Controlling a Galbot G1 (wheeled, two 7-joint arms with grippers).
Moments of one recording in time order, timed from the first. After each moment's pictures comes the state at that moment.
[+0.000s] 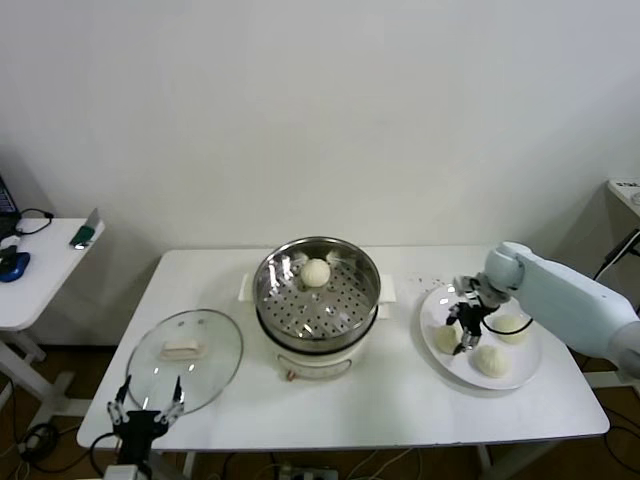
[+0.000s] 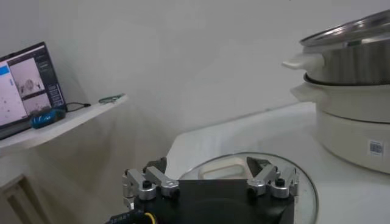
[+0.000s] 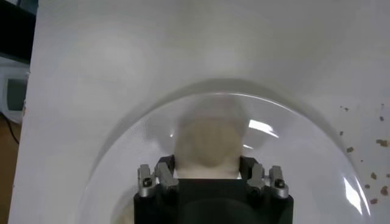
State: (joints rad) left arm 1.72 -1.46 -0.73 -1.95 0.08 -0.04 -0.07; right arm 0.07 0.85 -0.98 0.88 0.10 -0.07 -1.16
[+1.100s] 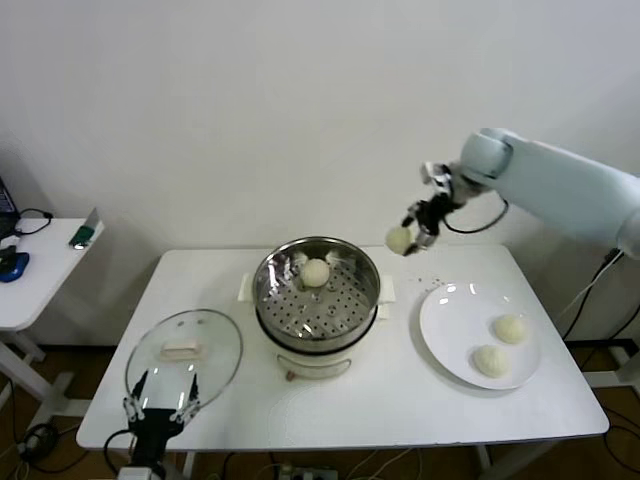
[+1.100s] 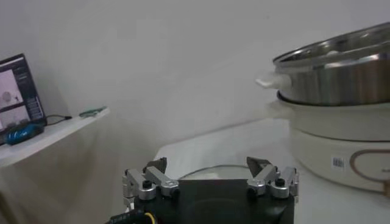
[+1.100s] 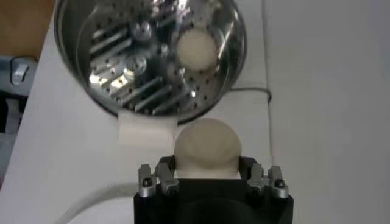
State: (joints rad) left arm 1.75 -1.46 -0.67 -2.01 0.11 -0.03 -0.06; right arm 0.68 1.06 -1.41 0.99 0.69 -0.21 -1.09
